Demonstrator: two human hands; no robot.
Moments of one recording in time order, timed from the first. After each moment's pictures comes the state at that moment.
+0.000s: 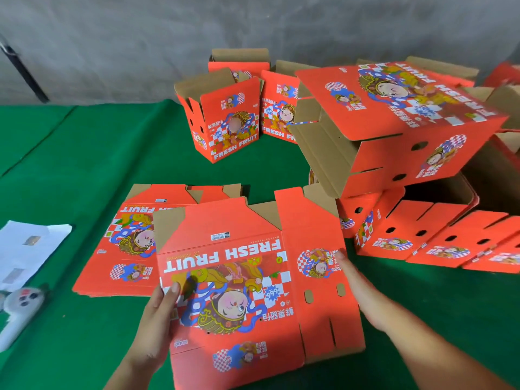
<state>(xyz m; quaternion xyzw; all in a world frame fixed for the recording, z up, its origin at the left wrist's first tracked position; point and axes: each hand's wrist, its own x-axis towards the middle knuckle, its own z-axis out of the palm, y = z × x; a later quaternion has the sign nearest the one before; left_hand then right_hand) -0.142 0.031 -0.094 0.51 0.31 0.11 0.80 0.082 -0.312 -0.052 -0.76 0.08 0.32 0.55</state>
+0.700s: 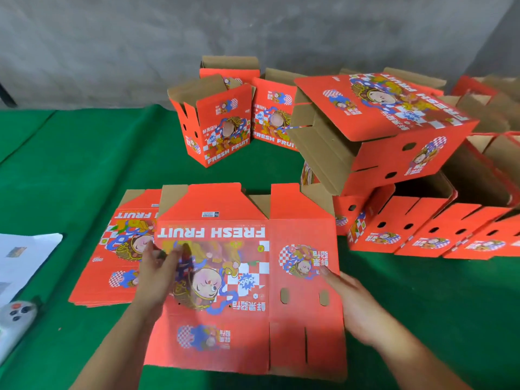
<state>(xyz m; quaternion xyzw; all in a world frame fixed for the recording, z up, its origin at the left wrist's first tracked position) -0.084 0.090 -0.056 0.69 0.33 0.18 0.62 0.004 -0.284 -0.012 -0.64 0.06 0.34 0.69</state>
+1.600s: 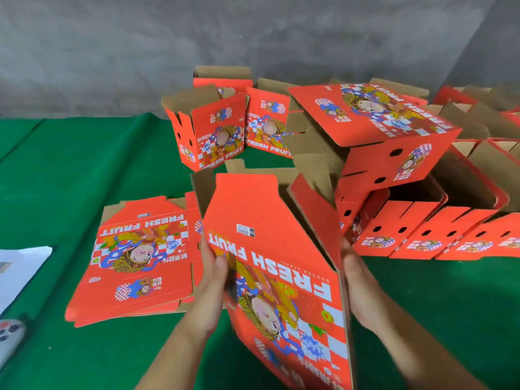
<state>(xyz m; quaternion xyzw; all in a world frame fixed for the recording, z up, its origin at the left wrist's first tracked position) -0.063 -0.008 0.007 0.64 0.15 0.13 0.74 0.004 -0.258 0.048 -0.67 -0.15 0.18 0.71</state>
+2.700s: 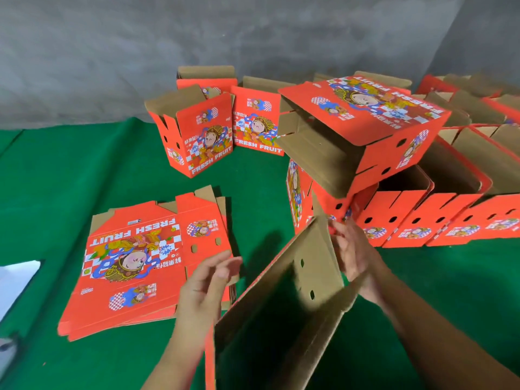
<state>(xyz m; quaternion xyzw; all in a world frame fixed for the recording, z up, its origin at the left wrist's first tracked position) -0.101 -0.020 0.005 0.72 0.13 0.17 0.66 0.053 -0.284 0.026 -0.65 0.00 0.23 0.72</state>
